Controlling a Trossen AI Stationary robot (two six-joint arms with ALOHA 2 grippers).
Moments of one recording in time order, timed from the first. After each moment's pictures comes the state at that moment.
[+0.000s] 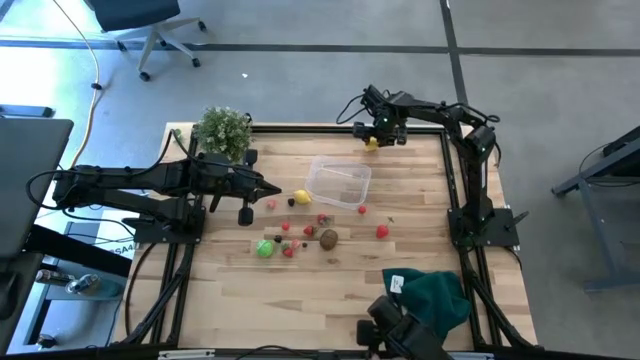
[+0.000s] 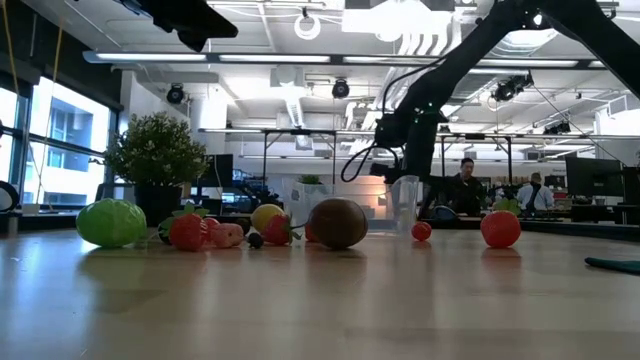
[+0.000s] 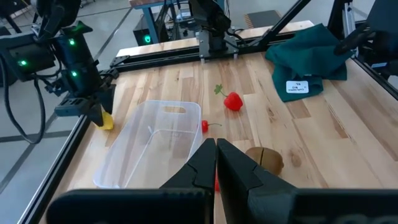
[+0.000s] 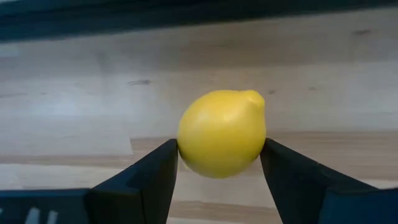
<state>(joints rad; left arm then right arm) 0.19 0.89 0.74 -0.25 0.01 0.18 -0.83 2.05 1.49 -0.82 -0.12 0.81</state>
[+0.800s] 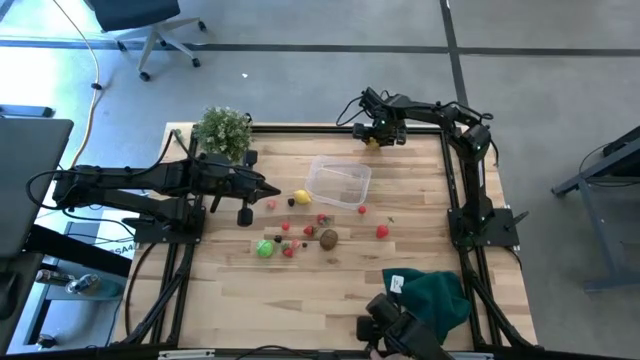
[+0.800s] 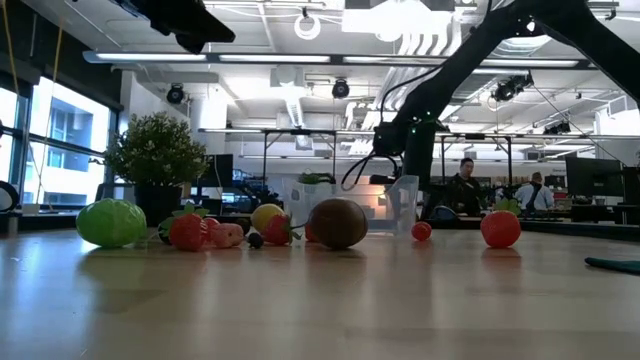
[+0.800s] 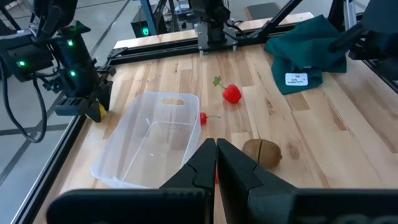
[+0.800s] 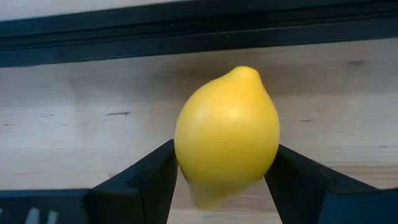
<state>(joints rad) 0.19 0.89 0.74 -0.28 0.01 0.18 -0.83 2.09 1.49 -0.78 -0.06 0.81</state>
